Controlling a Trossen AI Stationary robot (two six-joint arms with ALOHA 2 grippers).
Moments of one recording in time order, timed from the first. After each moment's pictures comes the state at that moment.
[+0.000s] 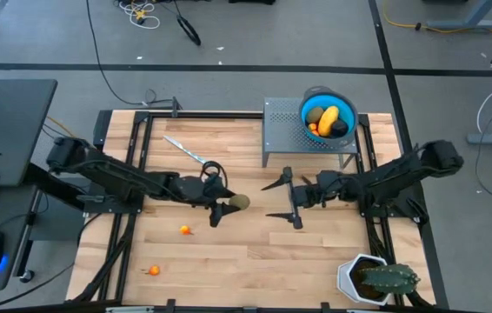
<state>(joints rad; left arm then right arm) -0.19 1.39 0.66 0.36 -0.17 -0.54 0.17 1.38 0.54 0.80 -0.03 -0.26</state>
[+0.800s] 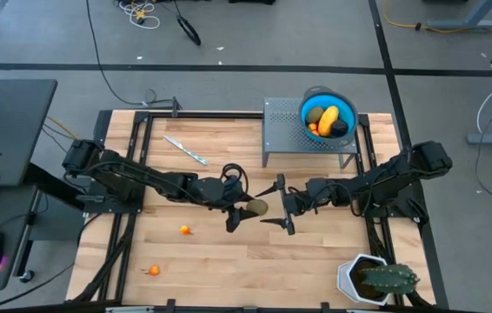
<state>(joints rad) -0.19 1.56 0.94 0.23 -0.12 -0.49 0.21 1.49 0.59 0.78 0.02 -0.30</state>
